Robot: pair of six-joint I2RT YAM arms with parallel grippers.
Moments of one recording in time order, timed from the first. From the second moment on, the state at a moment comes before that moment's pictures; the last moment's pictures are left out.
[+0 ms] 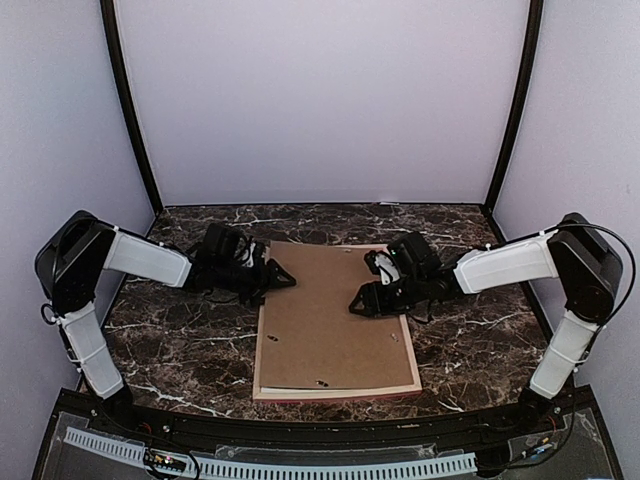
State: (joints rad) left arm -0.54 1.81 0.91 0.18 0.53 -0.90; right arm 0.74 1.73 0.92 -0.07 -0.29 0.50
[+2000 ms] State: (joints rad) left arm -0.54 1.43 1.08 -0.48 -0.10 -0.42; right arm 0.71 1.54 0.91 -0.23 -0.12 0.46
